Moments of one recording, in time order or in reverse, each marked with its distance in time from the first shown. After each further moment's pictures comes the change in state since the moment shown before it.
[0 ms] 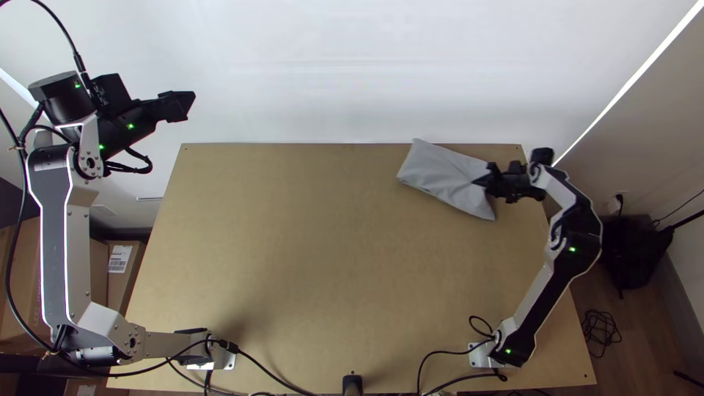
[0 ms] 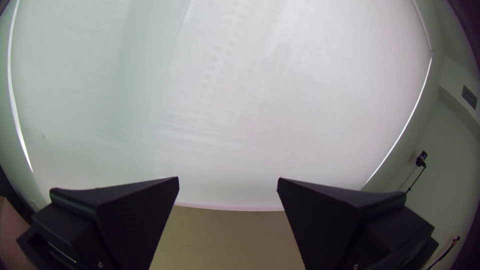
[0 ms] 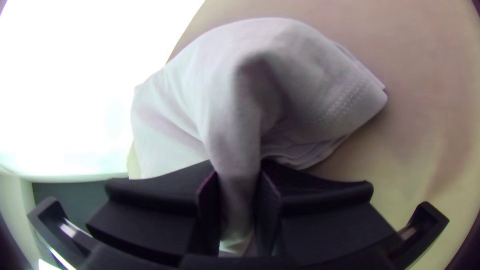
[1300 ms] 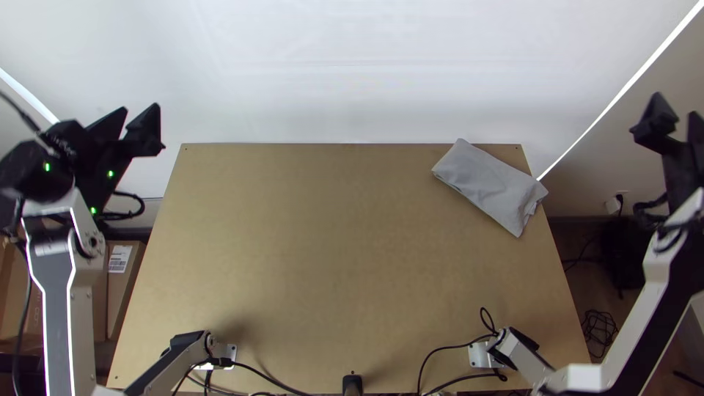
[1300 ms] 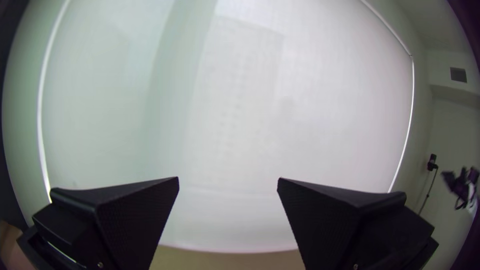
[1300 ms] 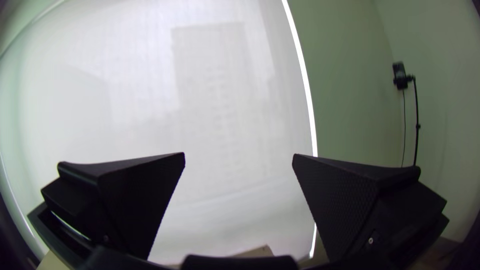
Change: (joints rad) left arm 0.058 -0.422 -0.507 0.479 -0.095 0.016; right arm -0.239 -1.114 -0.111 0.374 0.414 -0.086
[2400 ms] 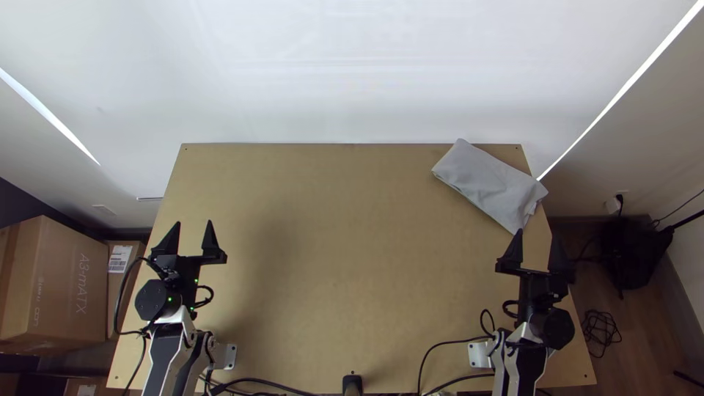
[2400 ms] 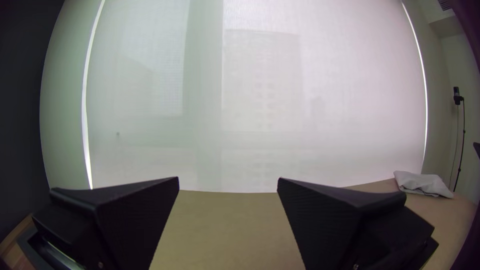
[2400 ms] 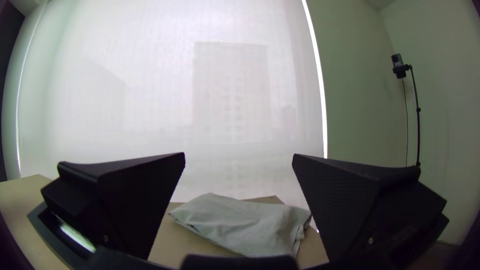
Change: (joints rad) left arm -0.097 -0.669 -1.283 0.653 -0.258 0.189; right arm 0.258 -1.086 -1.511 0.524 0.180 -0.145
